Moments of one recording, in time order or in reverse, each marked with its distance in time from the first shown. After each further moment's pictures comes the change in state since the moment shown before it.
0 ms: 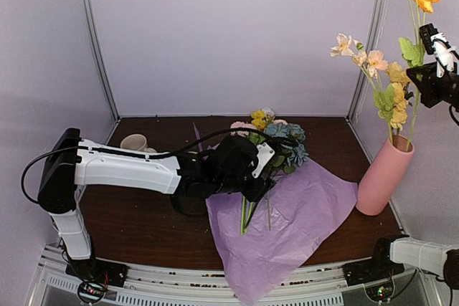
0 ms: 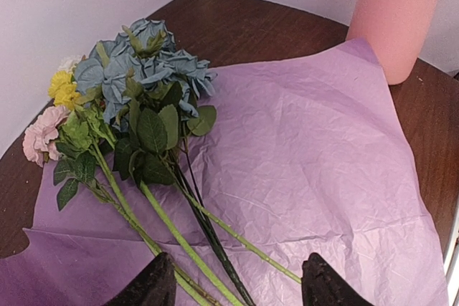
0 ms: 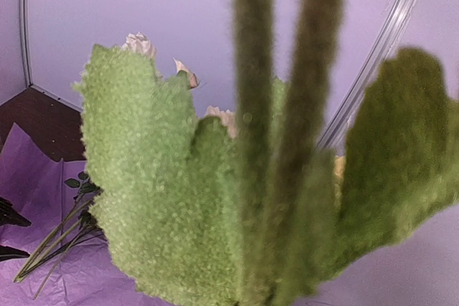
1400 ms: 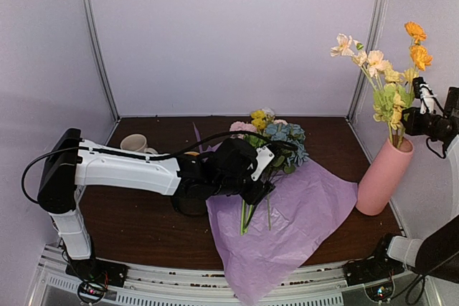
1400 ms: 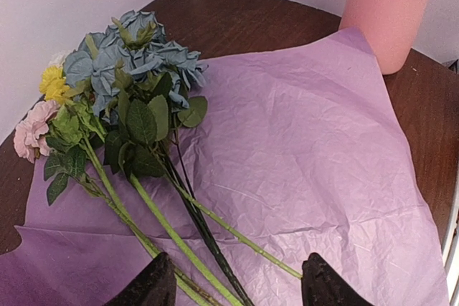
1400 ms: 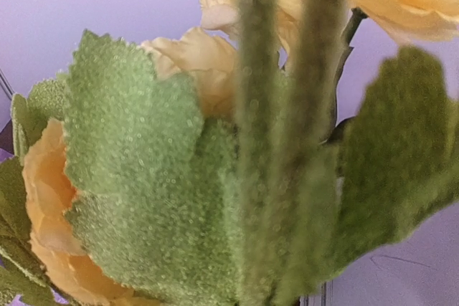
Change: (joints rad) left arm 0.000 -0.001 -0.019 0.001 0.027 0.000; right arm -0.534 0.027 -0.609 0.370 -0.473 0.095
